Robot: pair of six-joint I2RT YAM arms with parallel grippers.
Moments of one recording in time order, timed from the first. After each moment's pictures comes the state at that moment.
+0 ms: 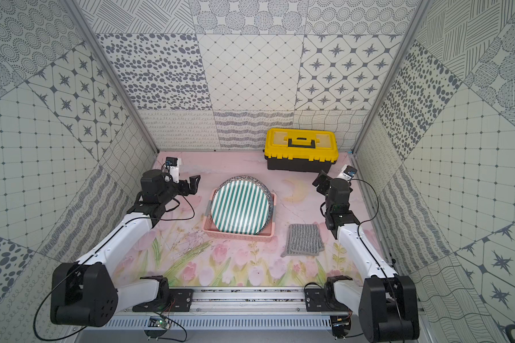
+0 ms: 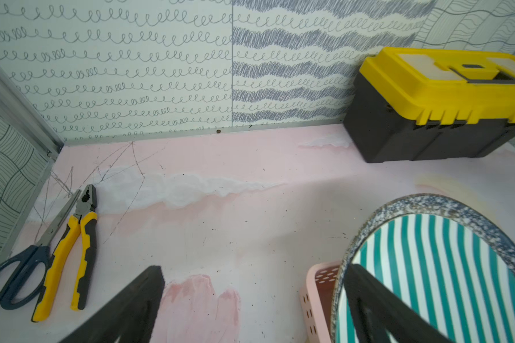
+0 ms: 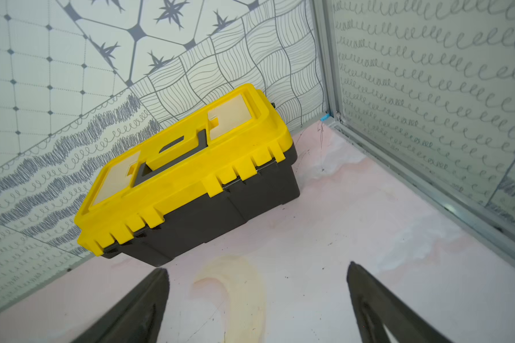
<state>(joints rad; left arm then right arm) -0.01 1.23 0.89 -0.09 0.23 0.05 0.06 1.13 0.71 0.09 0.20 0.56</state>
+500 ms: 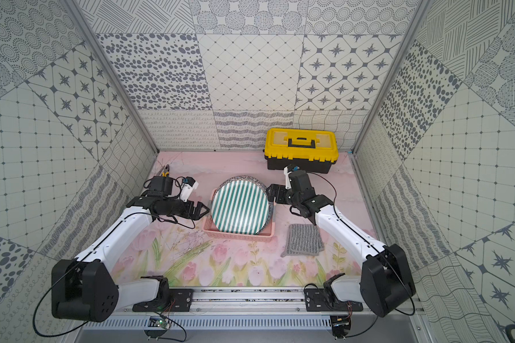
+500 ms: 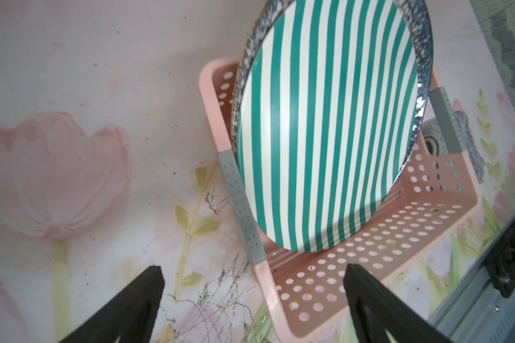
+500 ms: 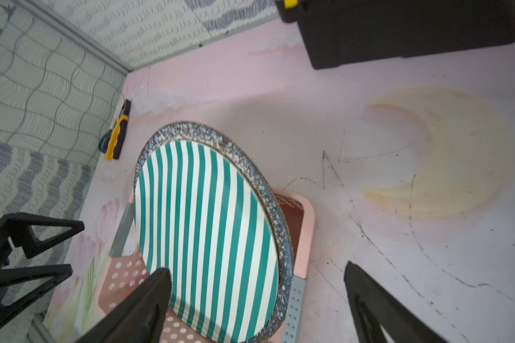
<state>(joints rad) -0.04 1.31 0.93 -0.71 0.48 0.17 0.52 1.37 0.98 -0.31 -0.13 0.48</state>
